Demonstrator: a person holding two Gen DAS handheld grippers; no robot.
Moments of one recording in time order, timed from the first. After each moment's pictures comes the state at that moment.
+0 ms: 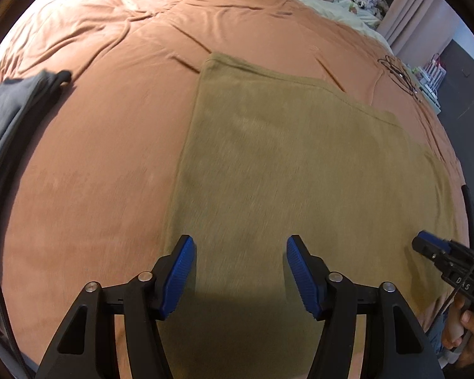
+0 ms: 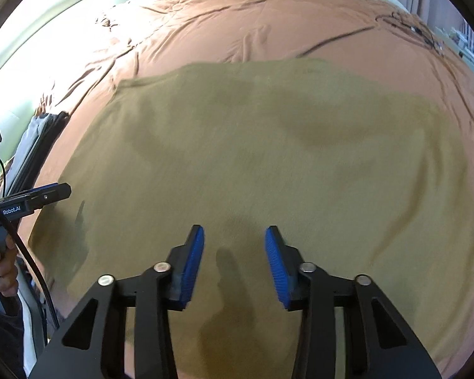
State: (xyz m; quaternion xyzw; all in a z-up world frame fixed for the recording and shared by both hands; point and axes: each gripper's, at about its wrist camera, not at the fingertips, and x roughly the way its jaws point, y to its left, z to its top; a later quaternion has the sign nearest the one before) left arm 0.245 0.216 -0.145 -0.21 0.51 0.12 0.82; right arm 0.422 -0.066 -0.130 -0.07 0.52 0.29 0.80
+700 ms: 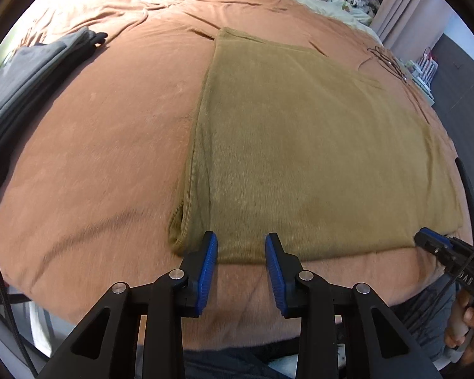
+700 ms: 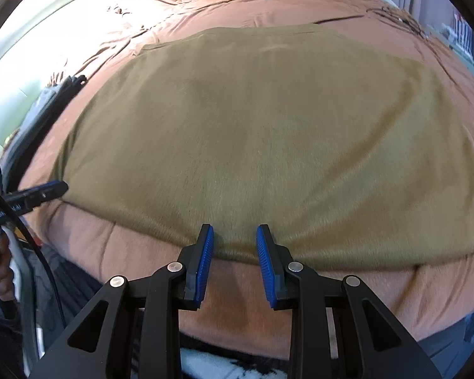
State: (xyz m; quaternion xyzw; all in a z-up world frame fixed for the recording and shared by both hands) left arm 0.152 0.179 -0.157 -0.21 0.50 0.12 0.83; right arm 0.321 -0.098 -0.138 -0.08 0.51 0.29 0.81
